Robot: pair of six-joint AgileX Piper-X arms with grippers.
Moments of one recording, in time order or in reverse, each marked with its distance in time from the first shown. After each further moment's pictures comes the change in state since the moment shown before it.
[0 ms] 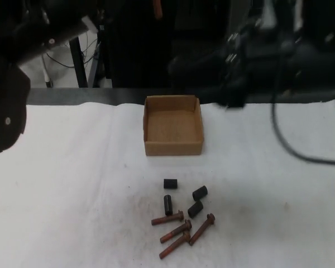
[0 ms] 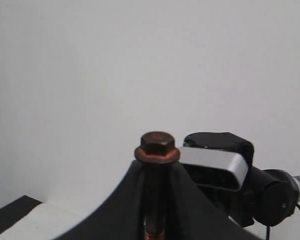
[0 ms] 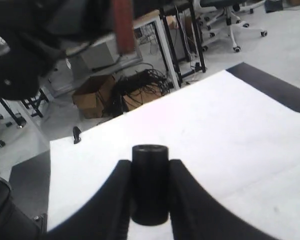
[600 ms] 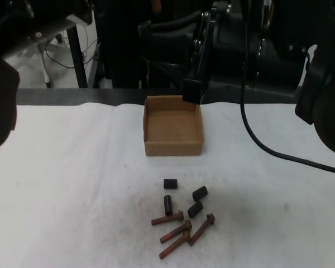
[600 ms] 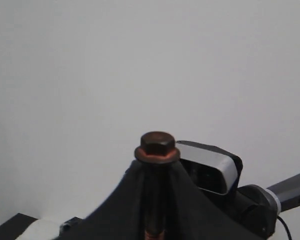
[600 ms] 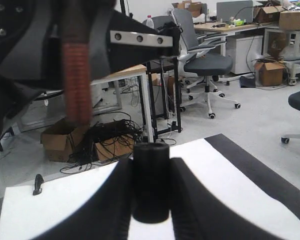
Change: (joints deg) left arm -0.1 -2.9 0.0 -1.4 -0.2 0.6; right arm 6.1 4.9 1.1 -22.1 9.8 -0.2
